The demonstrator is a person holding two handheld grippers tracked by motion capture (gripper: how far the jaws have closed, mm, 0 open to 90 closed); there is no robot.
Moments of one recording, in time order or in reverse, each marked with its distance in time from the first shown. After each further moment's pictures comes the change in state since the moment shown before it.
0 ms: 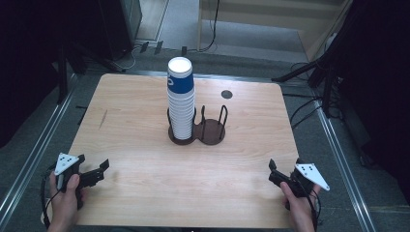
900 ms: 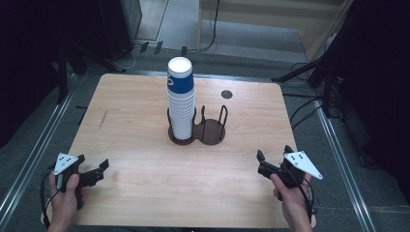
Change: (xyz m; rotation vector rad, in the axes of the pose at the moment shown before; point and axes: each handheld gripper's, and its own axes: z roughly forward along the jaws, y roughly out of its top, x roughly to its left) left arm 0.001 0.000 0.000 0.001 0.002 -0.010; right arm 0.041 0.044 -0.004 -0.041 0.114 -0.058
